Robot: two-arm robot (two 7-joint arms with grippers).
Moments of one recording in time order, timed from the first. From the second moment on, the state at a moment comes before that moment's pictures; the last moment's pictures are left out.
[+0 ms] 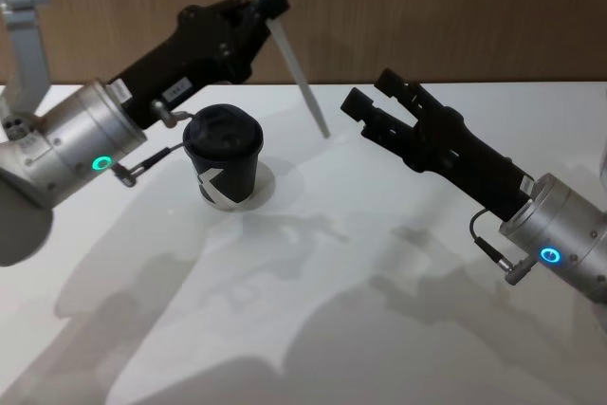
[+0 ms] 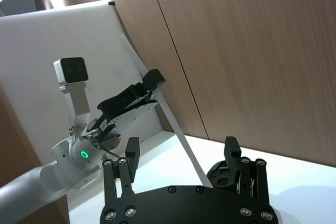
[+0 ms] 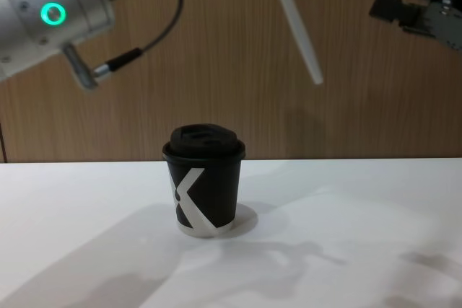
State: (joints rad) left arm -0.47 0.43 0.48 -1.60 -0.94 -0.06 -0.63; right arm 0.11 0.52 -0.27 -1.82 0.96 0.13 0.56
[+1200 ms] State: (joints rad) left arm -0.39 0.52 0.39 -1.67 -0.84 -0.04 -0.47; right arm 0.11 0.52 -0.27 -1.82 0.96 0.13 0.56
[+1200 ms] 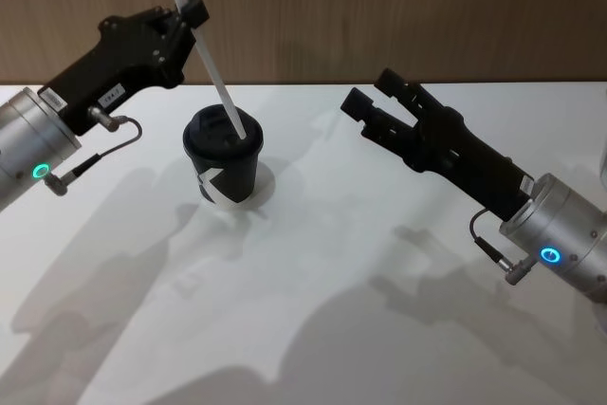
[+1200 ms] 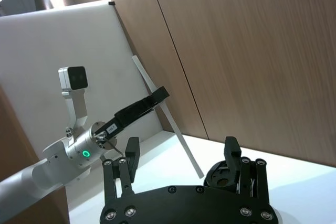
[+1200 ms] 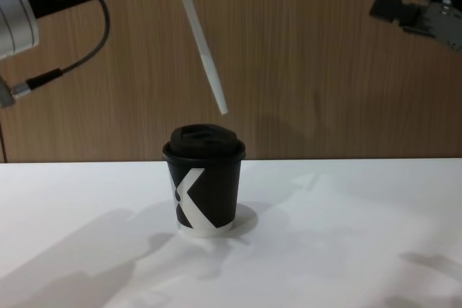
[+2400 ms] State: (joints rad) left arm -0.41 0.47 0.39 -1.55 -0.74 -0.08 -0.45; right arm 0.11 0.52 -0.27 -1.82 0.96 0.13 0.56
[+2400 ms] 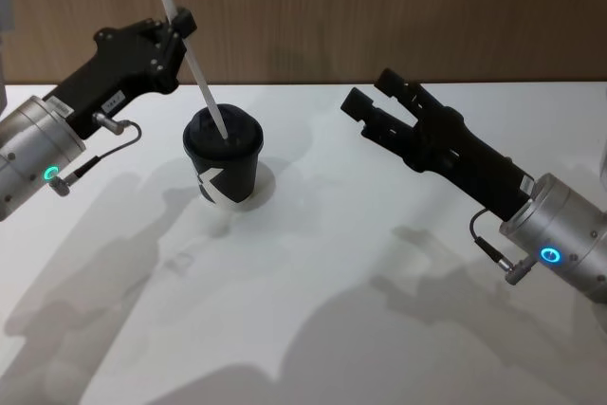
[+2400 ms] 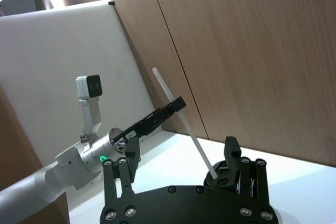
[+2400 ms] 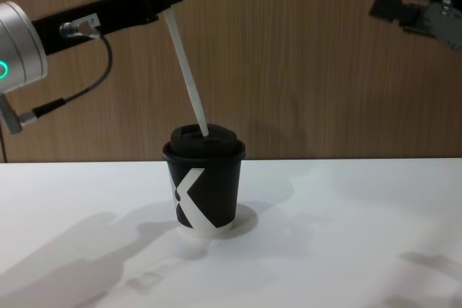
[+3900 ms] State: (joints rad) left arm -0.41 0.42 0.42 -1.51 -0.62 -0.08 -0.45; right arm 0.11 0.52 -0.27 -1.82 0.96 0.13 0.56
